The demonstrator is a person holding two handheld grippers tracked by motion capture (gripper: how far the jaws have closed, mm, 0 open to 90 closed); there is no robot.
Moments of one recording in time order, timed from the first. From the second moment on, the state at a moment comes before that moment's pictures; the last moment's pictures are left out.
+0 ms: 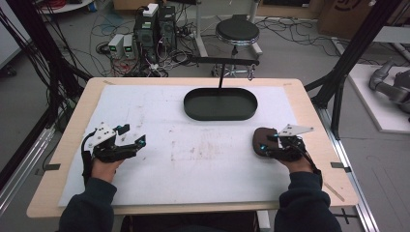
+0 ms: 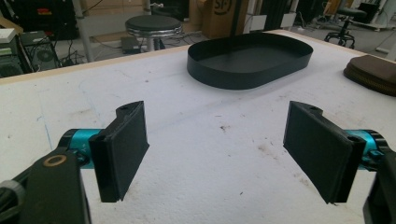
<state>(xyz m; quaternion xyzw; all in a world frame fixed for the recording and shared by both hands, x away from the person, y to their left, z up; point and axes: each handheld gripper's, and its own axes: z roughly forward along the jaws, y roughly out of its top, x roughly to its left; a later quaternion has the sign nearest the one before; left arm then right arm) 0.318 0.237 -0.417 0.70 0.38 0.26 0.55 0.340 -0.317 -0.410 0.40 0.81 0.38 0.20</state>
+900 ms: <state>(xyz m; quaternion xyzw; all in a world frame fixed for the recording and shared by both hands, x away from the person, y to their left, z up) 0.320 0.232 -0.418 0.70 0.38 0.26 0.55 0.376 -0.341 -0.446 0.58 0.71 0.40 0.07</state>
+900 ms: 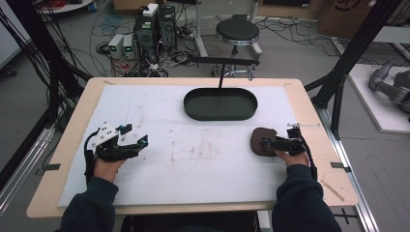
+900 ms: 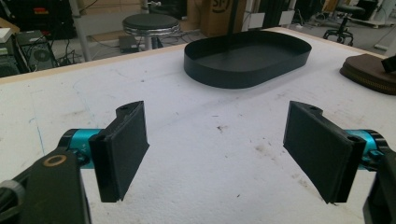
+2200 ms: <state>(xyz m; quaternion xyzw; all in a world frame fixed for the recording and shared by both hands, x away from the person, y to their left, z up) 0.318 0.237 -0.416 0.69 0.38 0.27 0.55 0.363 -0.256 -0.385 0.33 0.85 0.33 0.25</state>
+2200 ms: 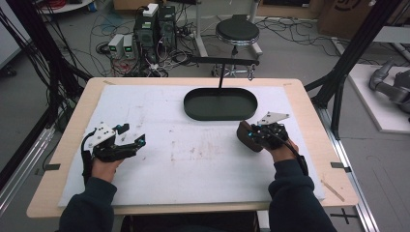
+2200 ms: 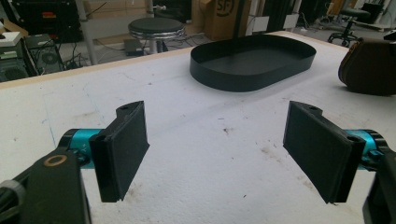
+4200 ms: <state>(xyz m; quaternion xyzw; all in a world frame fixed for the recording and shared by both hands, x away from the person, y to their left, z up) 0.319 0.238 -0.416 0.69 0.38 0.27 0.55 0.396 -0.250 -0.379 0.35 0.81 0.45 0.17</state>
